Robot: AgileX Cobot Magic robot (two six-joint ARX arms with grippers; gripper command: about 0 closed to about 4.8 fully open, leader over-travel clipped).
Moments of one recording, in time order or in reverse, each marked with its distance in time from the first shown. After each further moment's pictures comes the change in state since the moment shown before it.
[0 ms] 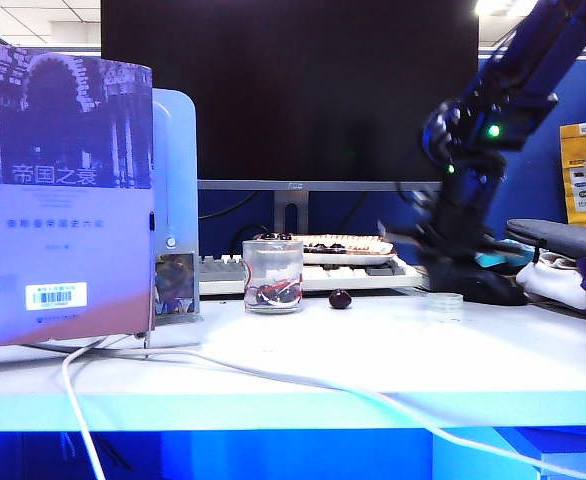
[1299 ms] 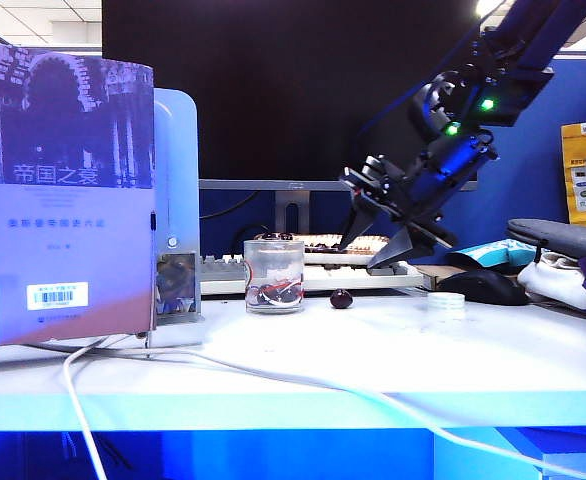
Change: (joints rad) left arm 0.000 0.000 0.000 0.000 0.000 0.000; right arm 0.033 -0.054 0.000 -0.001 -0.526 -0.098
